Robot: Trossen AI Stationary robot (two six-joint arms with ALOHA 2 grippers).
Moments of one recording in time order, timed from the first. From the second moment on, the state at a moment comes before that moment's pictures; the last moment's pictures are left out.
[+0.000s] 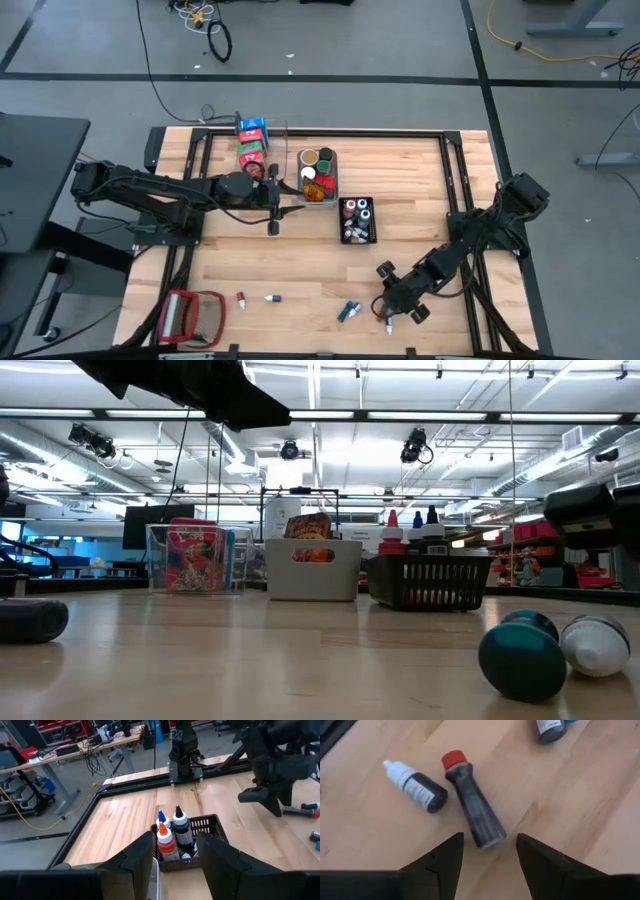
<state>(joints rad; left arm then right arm) -0.01 1.16 0.67 0.26 -0.14 0.20 0.69 1.63 0.69 -0.12 0.00 0.05</state>
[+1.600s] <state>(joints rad) -0.01 1.16 0.67 0.29 -0.14 0.20 0.62 1.74 0.66 0.22 0.03 -0.21</state>
